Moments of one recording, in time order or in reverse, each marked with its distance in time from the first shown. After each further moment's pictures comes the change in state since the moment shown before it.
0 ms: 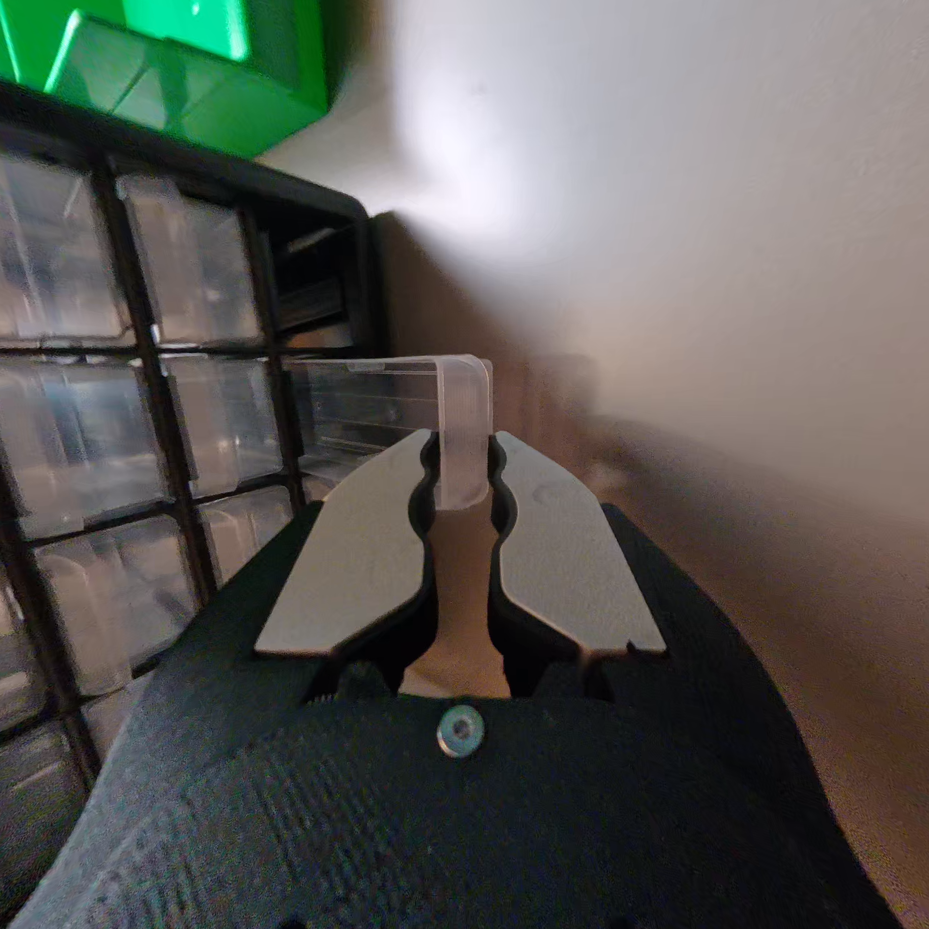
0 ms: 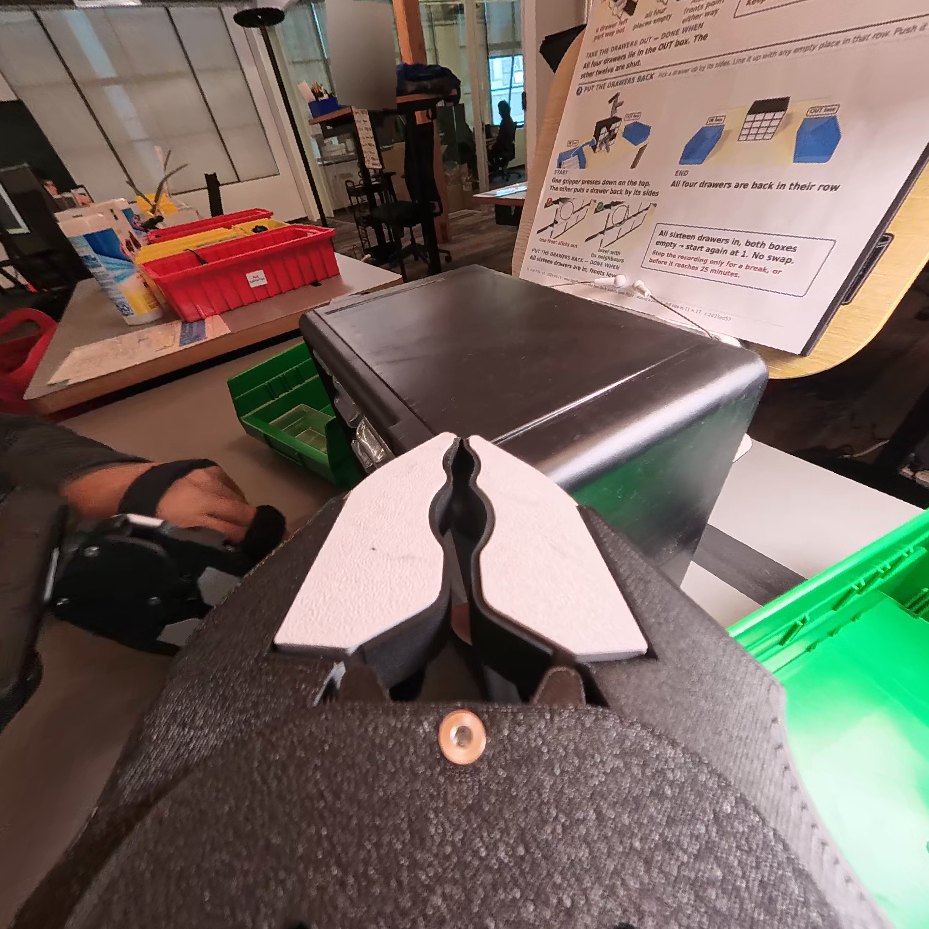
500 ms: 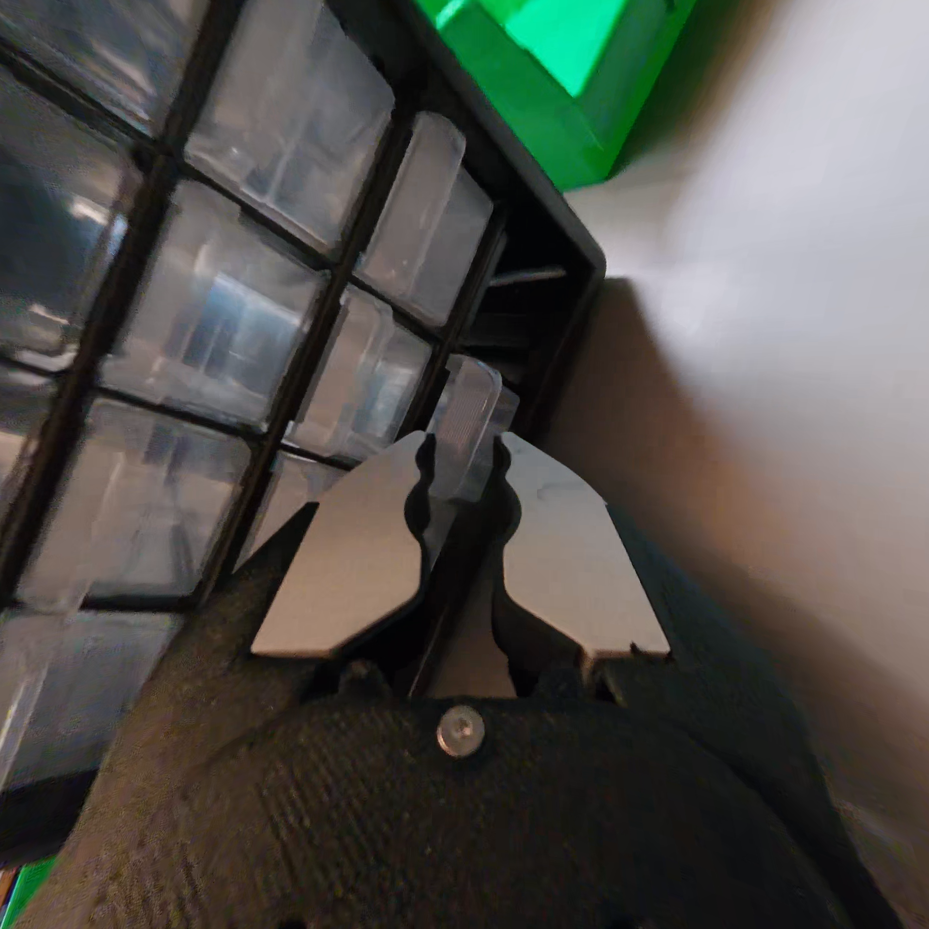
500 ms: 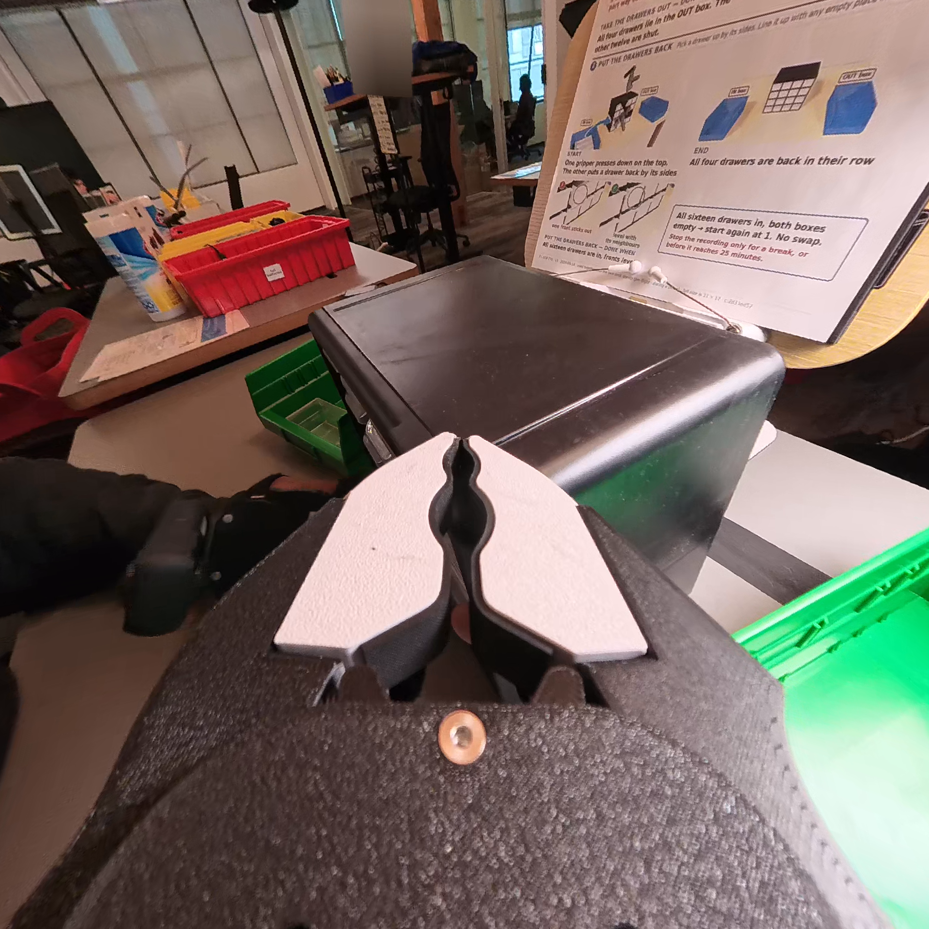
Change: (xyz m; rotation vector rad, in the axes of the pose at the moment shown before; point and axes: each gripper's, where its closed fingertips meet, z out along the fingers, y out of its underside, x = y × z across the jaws) left arm -0.067 0.011 0.037 0.222 -0.374 -0.363; right arm 0.001 0.000 0.002 -0.030 -0.039 0.032
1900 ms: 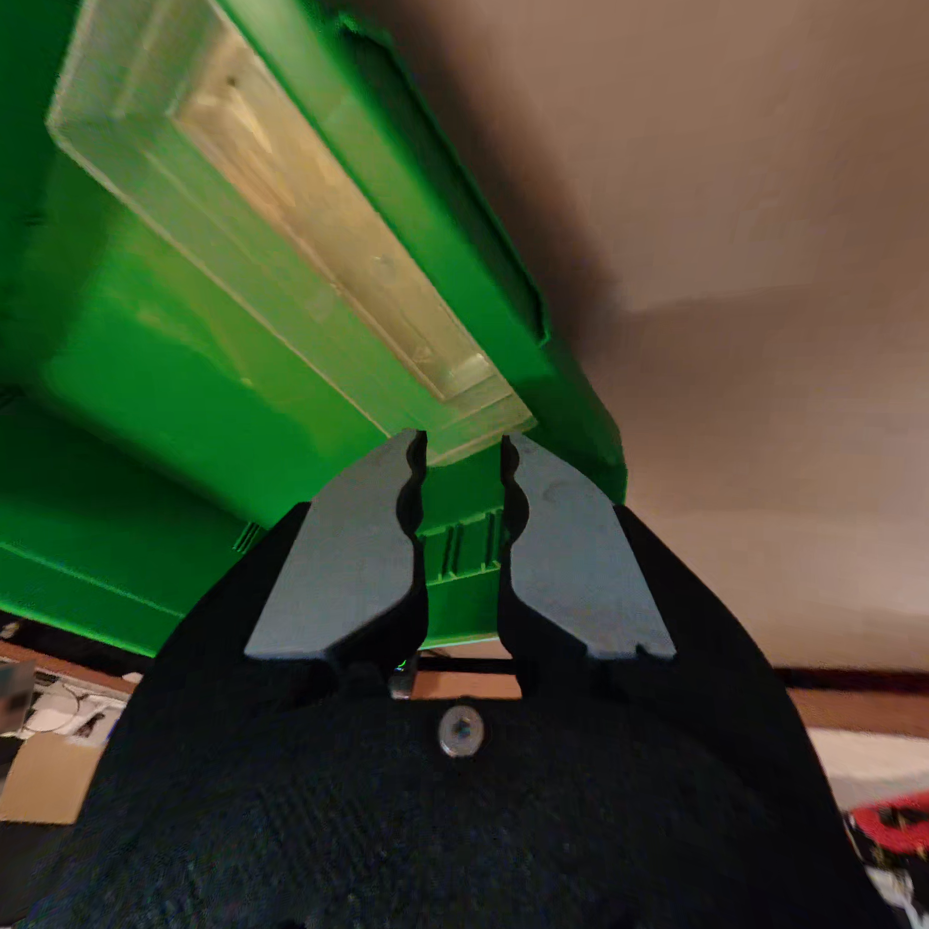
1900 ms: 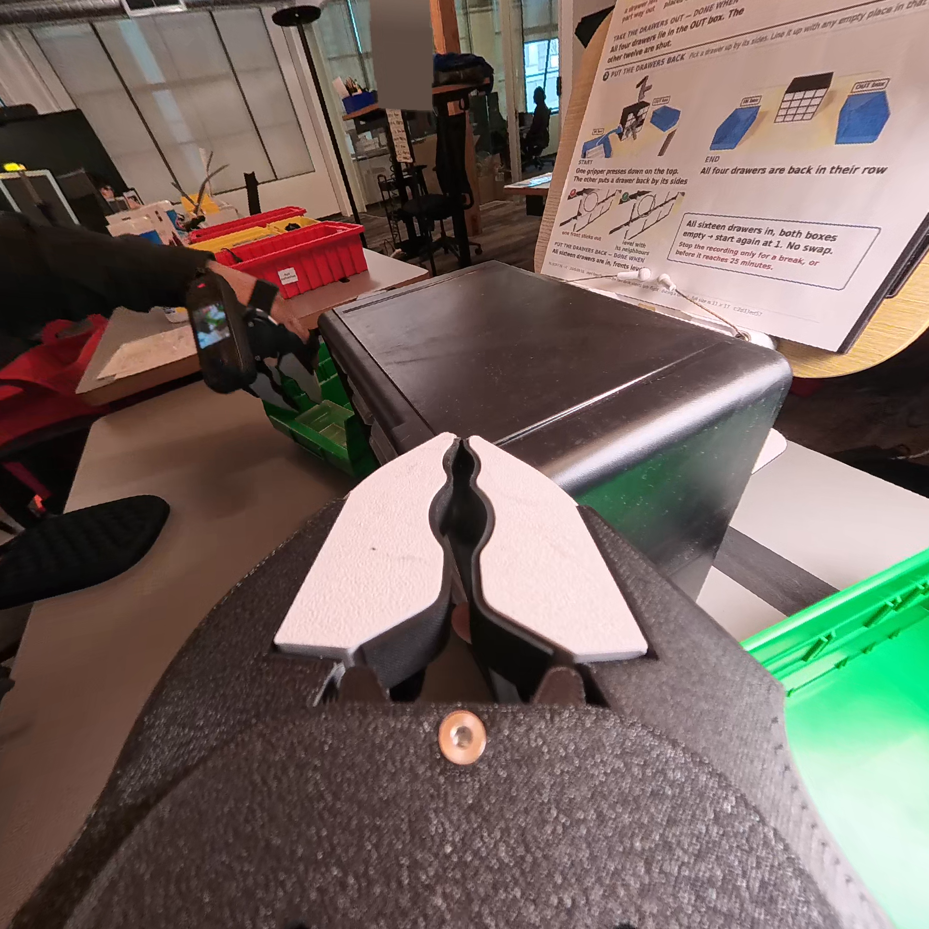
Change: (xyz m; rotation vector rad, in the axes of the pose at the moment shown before) left arm -0.108 0.271 -0.194 -0.734 0.831 0.510; right arm -0.001 0.000 -0.001 0.016 -0.029 -0.009
